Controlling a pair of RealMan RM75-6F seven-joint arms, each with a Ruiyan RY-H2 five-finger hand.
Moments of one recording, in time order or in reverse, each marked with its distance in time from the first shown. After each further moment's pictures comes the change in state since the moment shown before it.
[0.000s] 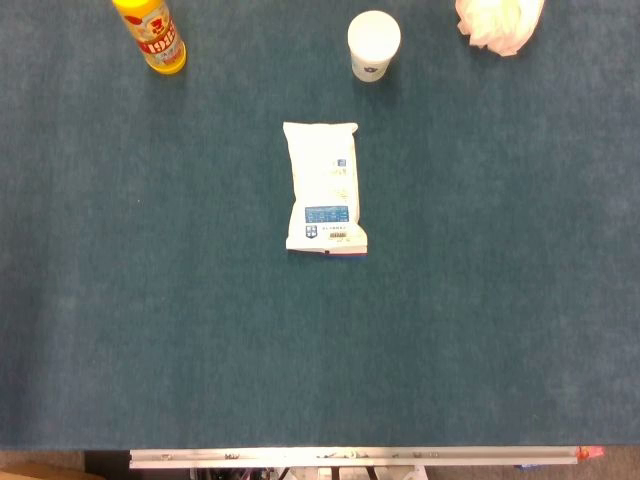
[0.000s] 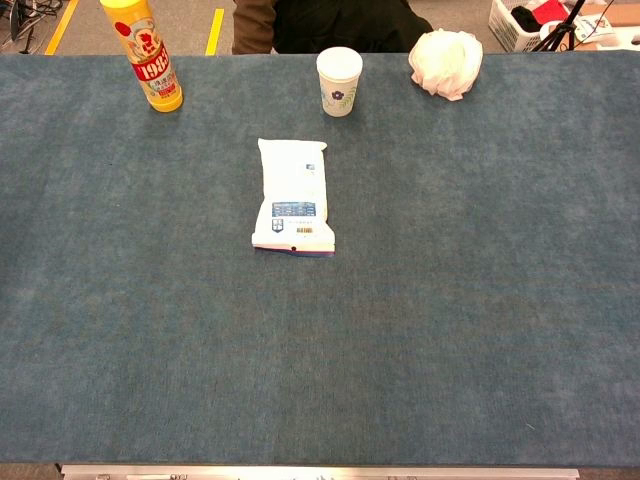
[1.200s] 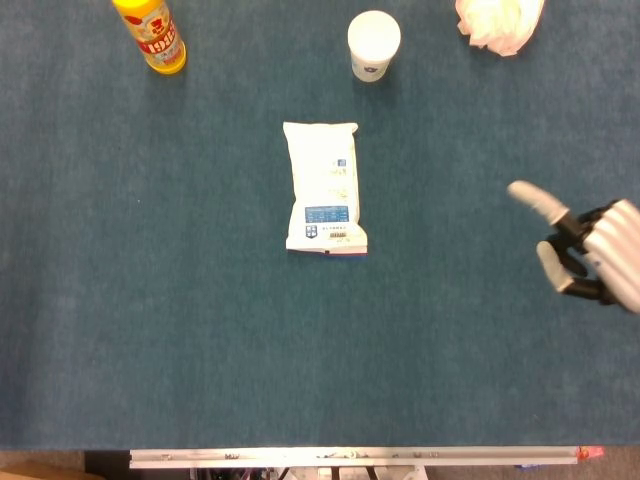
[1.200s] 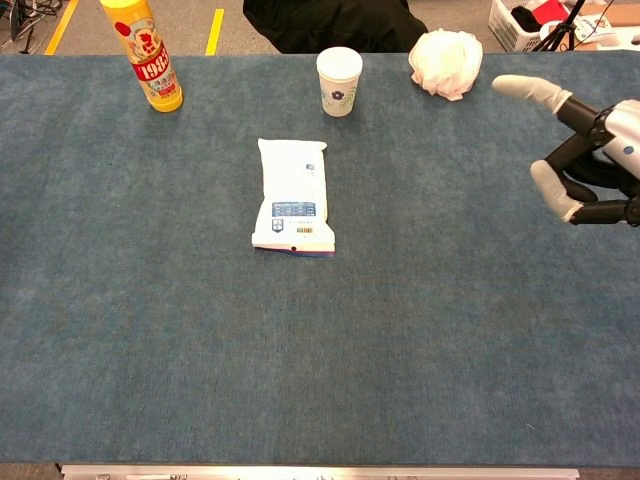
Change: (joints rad) left arm 0.028 0.016 -0.012 -0.028 0.009 0.053 -0.062; right arm 0.259 -0.253 -0.052 0.213 -0.438 0.034 0.404
